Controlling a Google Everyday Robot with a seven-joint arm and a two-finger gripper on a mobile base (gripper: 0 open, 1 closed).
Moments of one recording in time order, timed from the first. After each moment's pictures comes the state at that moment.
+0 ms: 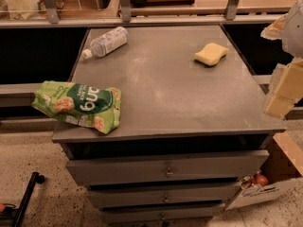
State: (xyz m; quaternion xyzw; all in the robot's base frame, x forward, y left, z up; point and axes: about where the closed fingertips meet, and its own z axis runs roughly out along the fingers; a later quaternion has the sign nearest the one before) arm 0.438 -0.213 0.988 -0.60 0.78 -0.05 0.18
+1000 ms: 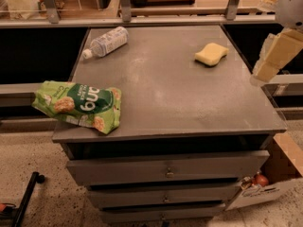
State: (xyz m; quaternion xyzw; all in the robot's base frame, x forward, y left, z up) arm 0.514 -0.229 1.004 -0.60 0.76 -0.07 0.24
